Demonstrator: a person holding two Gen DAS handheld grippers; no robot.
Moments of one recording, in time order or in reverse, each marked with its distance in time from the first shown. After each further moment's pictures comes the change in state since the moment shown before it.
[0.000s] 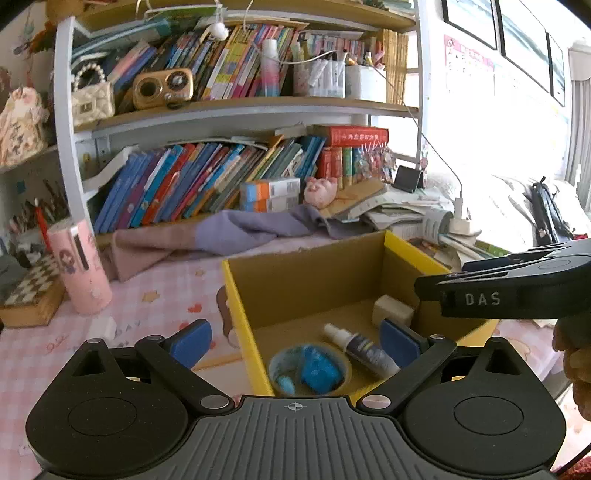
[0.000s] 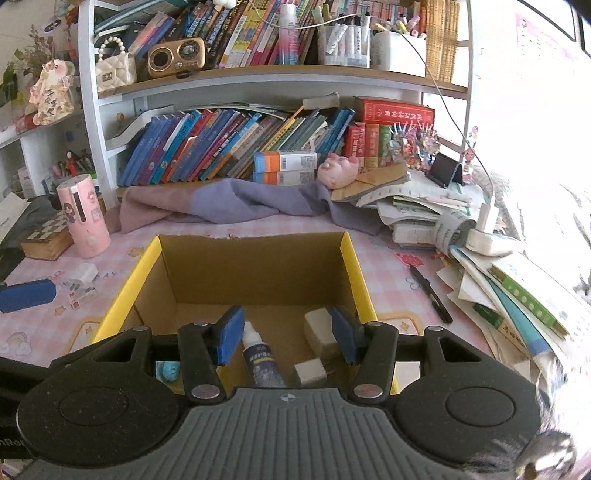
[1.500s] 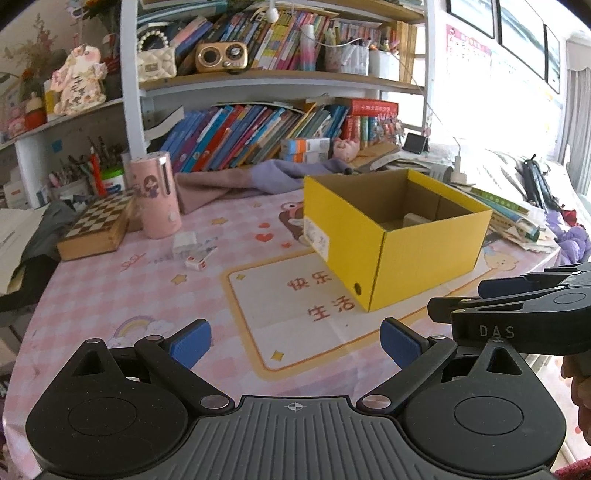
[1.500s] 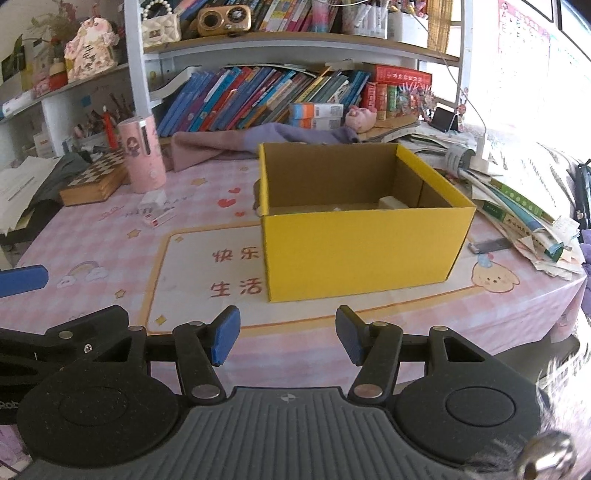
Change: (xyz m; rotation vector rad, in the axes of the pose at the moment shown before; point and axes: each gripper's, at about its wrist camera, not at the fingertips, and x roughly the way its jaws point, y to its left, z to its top) left arm -0.128 0.108 -0.092 0.000 0.085 -0.016; right arm -0.094 0.169 -0.108 0.045 0.095 -0.055
